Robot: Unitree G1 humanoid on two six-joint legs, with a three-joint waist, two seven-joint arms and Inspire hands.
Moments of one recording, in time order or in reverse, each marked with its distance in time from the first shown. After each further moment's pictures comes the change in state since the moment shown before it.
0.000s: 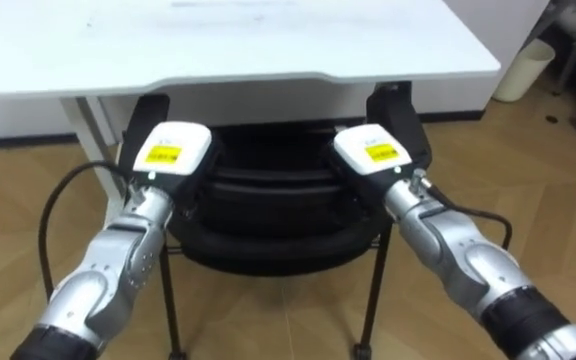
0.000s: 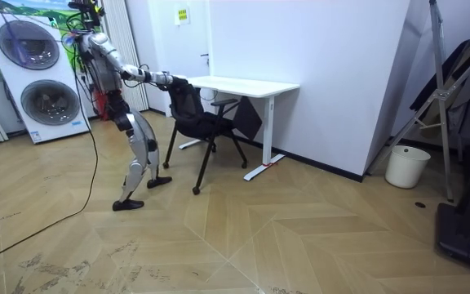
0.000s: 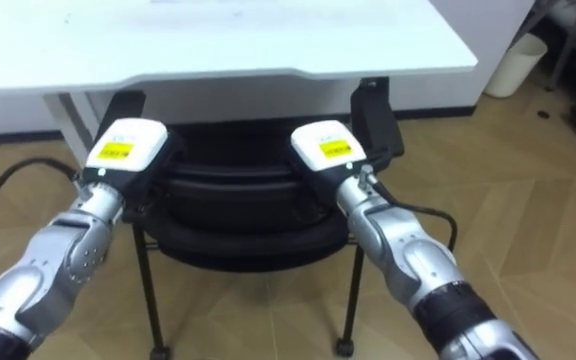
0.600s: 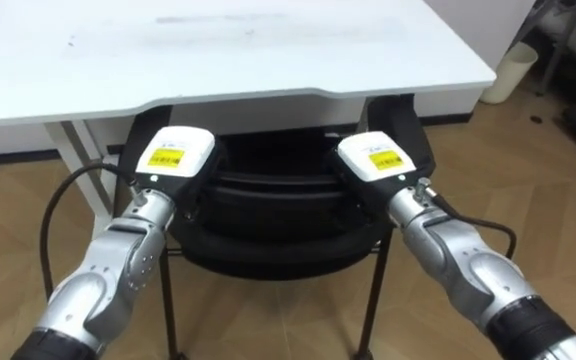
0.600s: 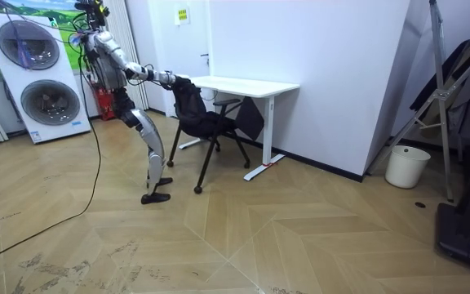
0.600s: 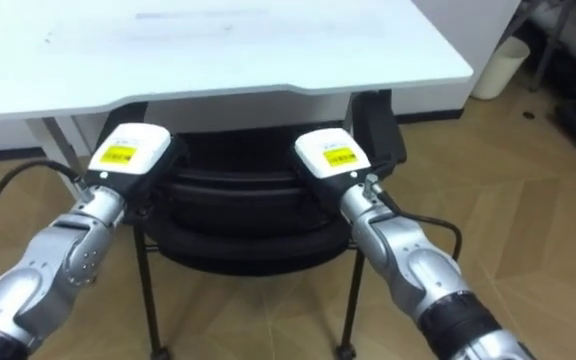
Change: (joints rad) left arm -0.016 0.008 -0.001 0.061 0.003 -0.047 0.016; right arm 0.018 0.033 0.011 0.050 0.008 0.002 -0.044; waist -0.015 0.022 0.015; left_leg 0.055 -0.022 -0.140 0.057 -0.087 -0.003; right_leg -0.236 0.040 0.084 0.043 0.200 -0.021
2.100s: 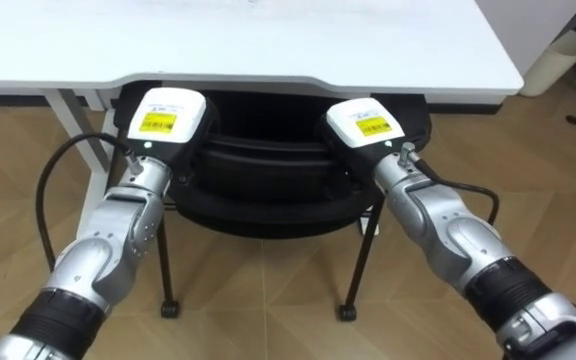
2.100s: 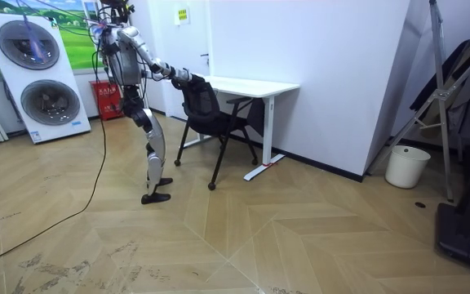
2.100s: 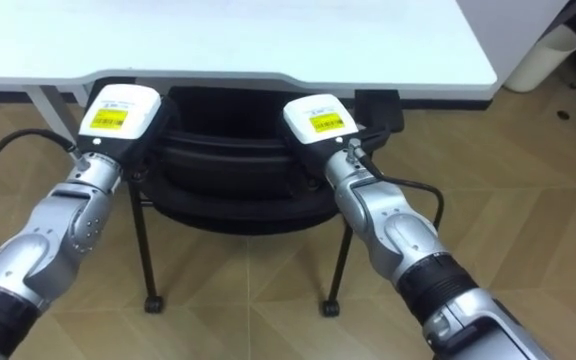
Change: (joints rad) left arm -0.134 -0.019 0.009 0.087 0.019 0.050 0.097; right arm -0.158 0.032 0.047 0.021 0.002 0.109 0.026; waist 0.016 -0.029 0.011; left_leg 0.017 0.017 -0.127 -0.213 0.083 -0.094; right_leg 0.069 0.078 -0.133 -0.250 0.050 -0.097
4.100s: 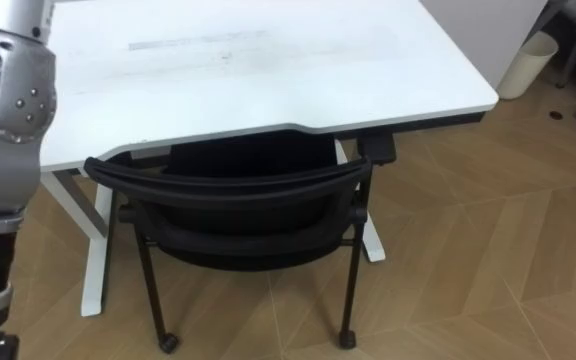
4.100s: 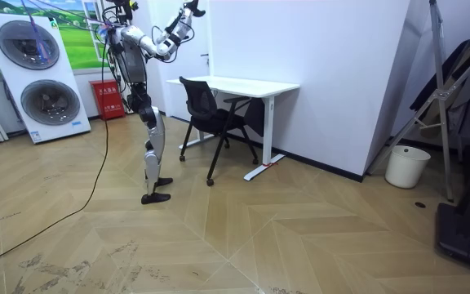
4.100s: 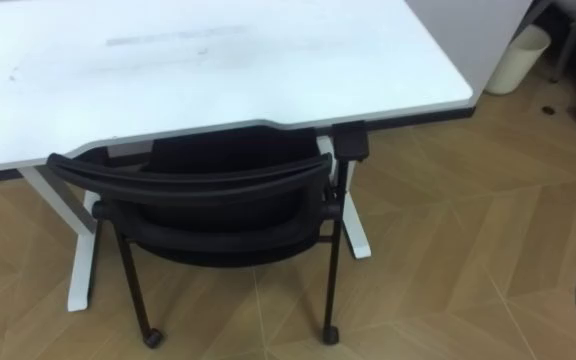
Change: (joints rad) left arm -0.176 0.220 0.460 -0.514 -0.092 -0.138 0.032; right arm -0.068 -0.513 -0.737 -0.662 0.317 -0.093 -0.293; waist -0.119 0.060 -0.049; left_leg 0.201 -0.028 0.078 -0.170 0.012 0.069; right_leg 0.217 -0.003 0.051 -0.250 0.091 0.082
